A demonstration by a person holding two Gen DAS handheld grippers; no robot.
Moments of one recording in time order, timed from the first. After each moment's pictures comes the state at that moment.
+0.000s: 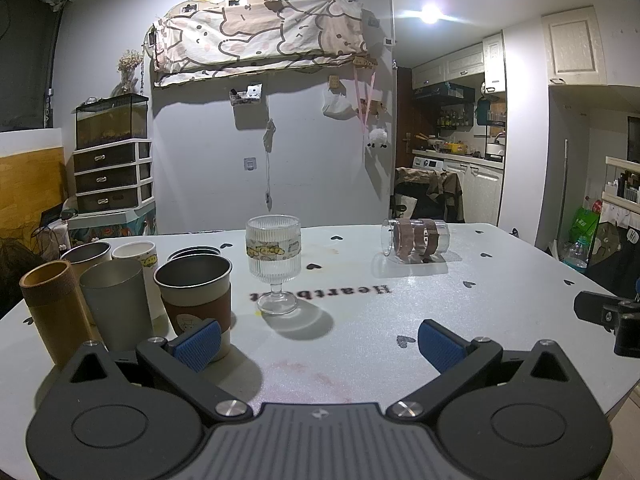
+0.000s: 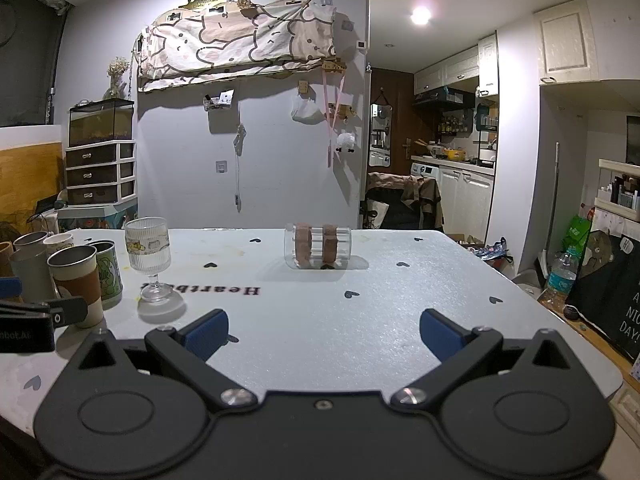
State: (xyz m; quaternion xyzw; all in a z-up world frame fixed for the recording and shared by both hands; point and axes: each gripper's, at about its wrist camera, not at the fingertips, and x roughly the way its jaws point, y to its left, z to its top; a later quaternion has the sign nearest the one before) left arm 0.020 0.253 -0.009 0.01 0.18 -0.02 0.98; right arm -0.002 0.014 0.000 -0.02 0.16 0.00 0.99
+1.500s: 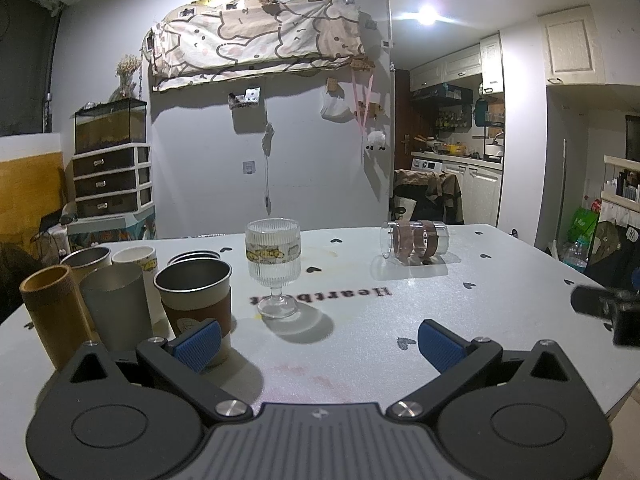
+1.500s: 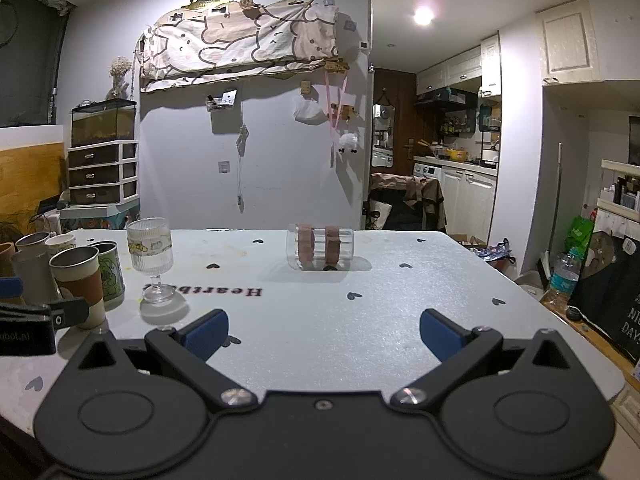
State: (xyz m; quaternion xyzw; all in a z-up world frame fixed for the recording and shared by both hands) left arm 0.020 0.249 -0.007 0.02 0.18 -0.02 0.98; right arm 0.005 0.005 -0.003 -0.02 0.16 0.01 0.99
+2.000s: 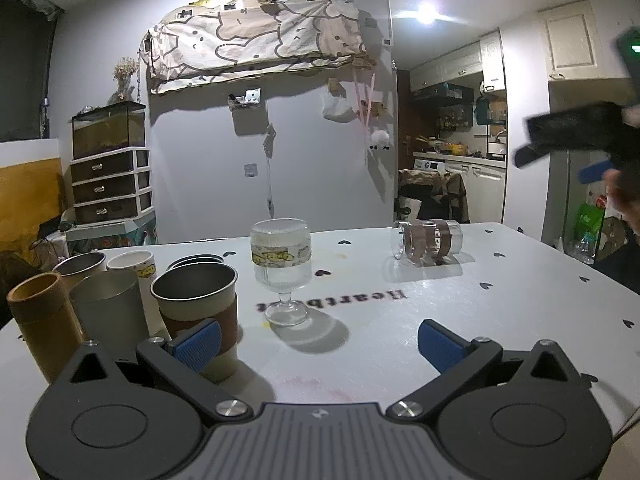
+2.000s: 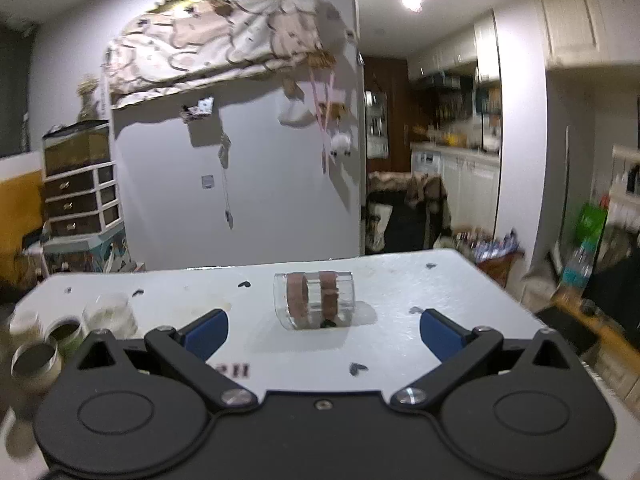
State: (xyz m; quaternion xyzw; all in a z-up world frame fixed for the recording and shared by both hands) left arm 0.049 0.267 -0.020 0.02 0.17 -0.02 0.98; right arm 0.150 -0.013 0.070 0.03 0.18 0.00 0.98
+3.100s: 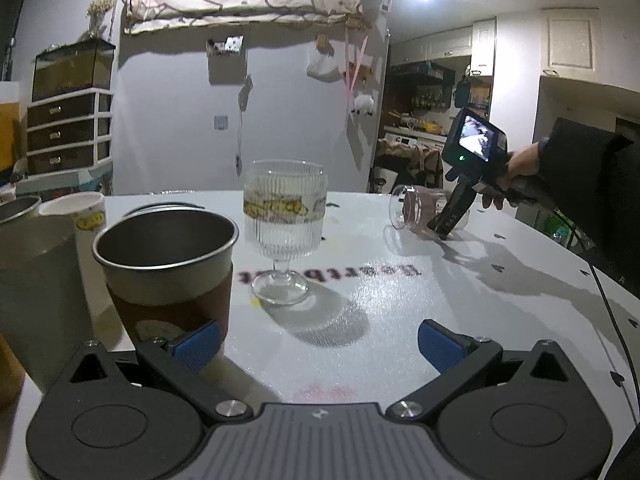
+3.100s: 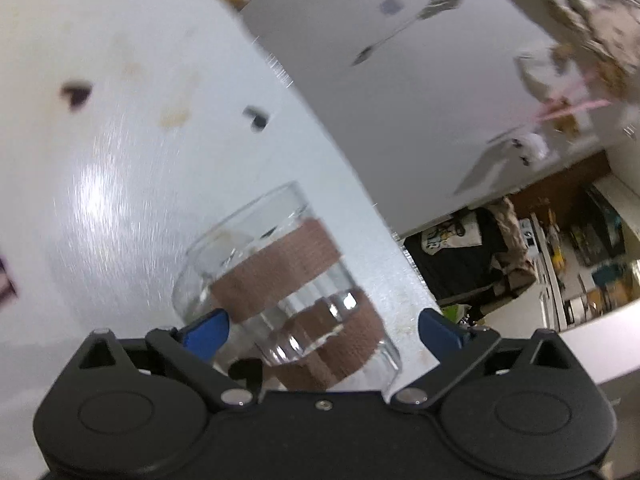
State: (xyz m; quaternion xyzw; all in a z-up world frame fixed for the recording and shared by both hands) left arm 0.138 0.316 -0.067 -0.03 0.23 -0.09 0.97; right arm 0.462 0.067 -0.061 -0.48 0.33 0.13 0.80
